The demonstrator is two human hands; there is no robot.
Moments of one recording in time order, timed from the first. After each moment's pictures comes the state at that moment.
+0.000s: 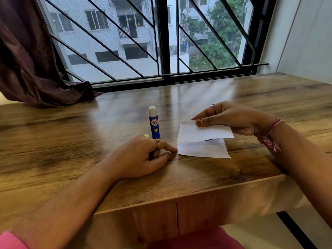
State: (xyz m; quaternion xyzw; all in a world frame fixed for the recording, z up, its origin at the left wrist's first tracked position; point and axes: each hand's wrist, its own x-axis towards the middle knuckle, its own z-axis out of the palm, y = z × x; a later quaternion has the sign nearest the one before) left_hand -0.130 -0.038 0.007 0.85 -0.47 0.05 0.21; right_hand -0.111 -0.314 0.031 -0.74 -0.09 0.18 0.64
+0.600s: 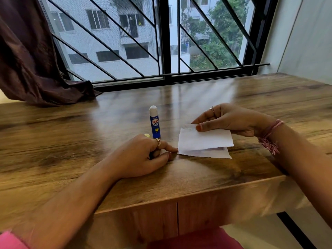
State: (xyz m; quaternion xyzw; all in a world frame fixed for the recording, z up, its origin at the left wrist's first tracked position) left_hand -0.131 -0.038 0.008 0.86 -0.46 0.05 0.22; right_hand -0.113 -0.311 0.028 -0.80 -0.10 0.16 0.57
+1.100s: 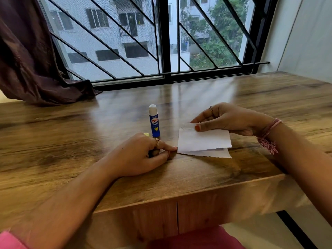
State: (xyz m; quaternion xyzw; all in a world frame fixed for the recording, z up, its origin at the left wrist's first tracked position) left_hand -0.131 -0.037 0.009 0.86 -0.46 0.04 0.22; right_hand -0.112 -0.311 0.026 -0.80 -0.12 0.16 0.56
